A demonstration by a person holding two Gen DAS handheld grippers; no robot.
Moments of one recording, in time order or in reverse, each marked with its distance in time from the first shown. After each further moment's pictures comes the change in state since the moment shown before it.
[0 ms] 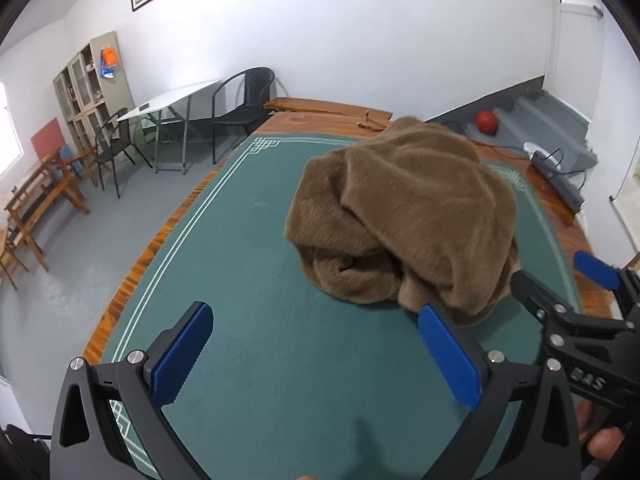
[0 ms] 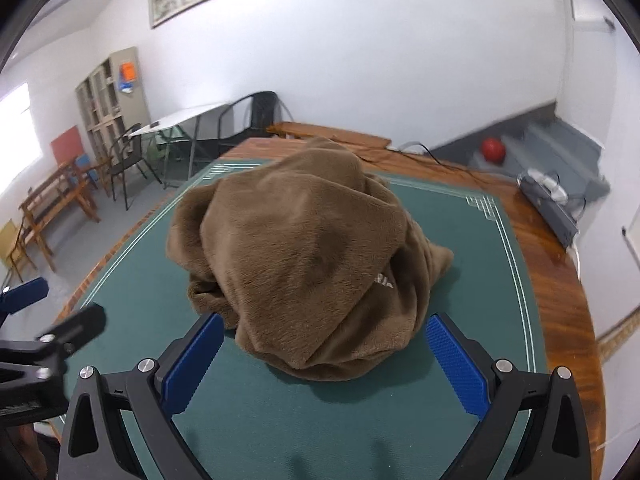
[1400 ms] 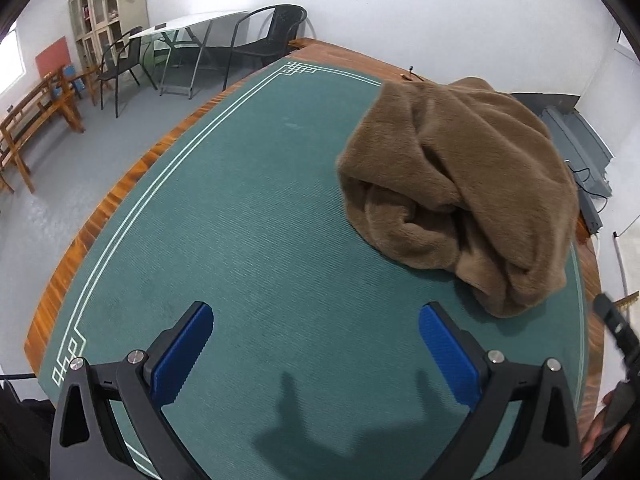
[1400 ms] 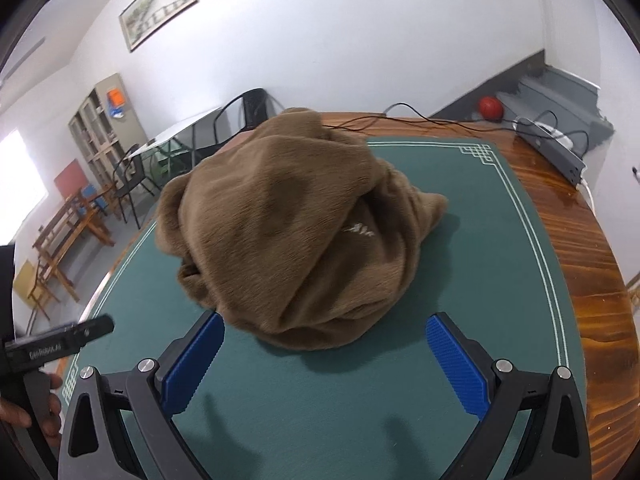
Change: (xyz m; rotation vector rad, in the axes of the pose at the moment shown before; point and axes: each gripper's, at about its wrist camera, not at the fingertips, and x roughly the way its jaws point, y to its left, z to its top) left arm 0.073 0.066 -0.015 -0.182 0.199 -0.063; right arm 0.021 -0.051 -0.025 0.199 0.047 0.053
